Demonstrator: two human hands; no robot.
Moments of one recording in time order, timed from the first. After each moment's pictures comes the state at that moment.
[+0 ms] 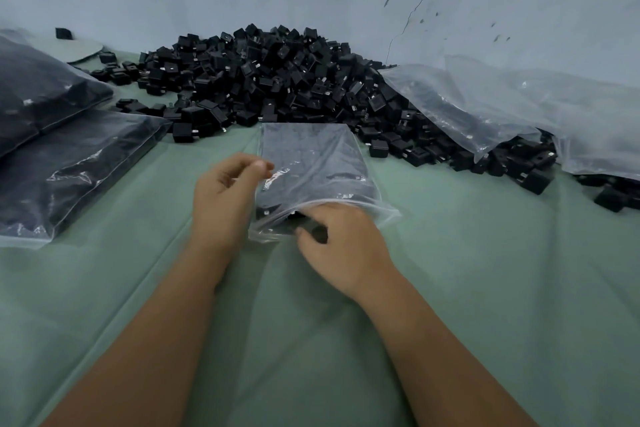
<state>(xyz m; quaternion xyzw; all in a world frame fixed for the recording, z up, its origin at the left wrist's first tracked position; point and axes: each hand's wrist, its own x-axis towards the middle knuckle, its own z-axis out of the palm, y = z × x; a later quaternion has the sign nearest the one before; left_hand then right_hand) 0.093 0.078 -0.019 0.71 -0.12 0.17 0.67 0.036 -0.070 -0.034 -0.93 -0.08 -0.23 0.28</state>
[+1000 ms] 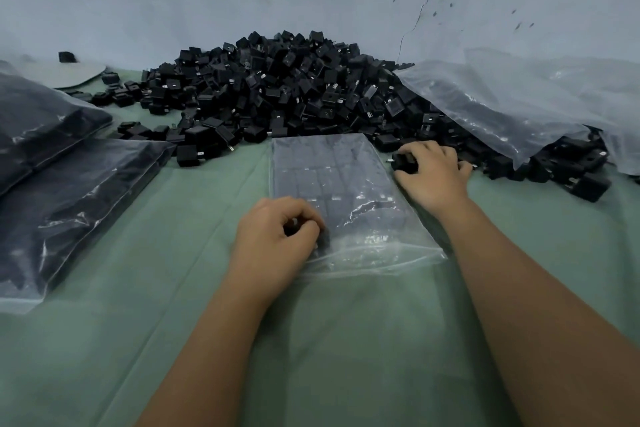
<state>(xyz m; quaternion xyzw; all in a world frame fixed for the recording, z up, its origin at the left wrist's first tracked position) 0.108 0.066 -0.026 0.85 -0.20 0.11 0.47 0.170 -0.202 -0.039 -0.95 0.16 -0.21 0.17</state>
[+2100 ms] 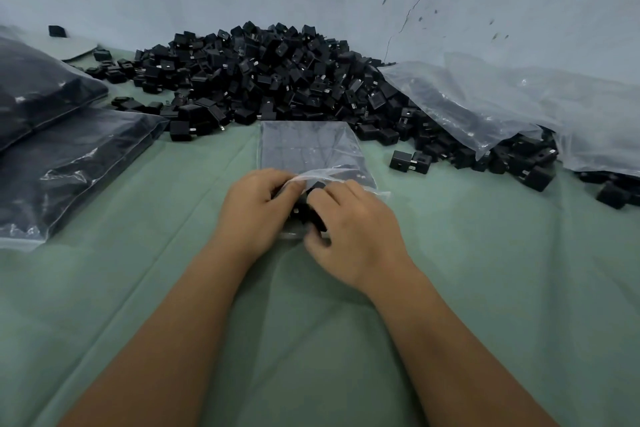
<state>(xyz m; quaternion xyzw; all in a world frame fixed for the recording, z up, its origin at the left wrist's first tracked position) 0.104 0.065 -0.032 0.85 -0.23 0.14 0.45 0.036 -0.076 -0.029 -0.92 -0.15 -0.35 0.11</state>
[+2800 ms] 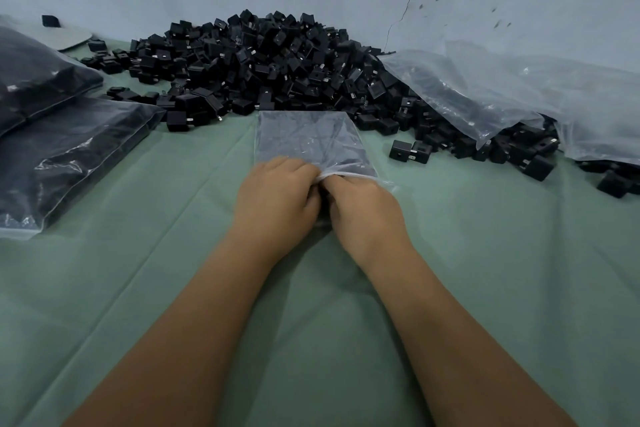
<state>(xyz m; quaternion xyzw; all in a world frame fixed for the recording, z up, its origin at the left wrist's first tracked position) 0.086 0.046 -0.024 0.90 -0.30 0.25 0.21 0.051 -0.088 -0.030 -0.97 -0.06 -0.22 0.12</state>
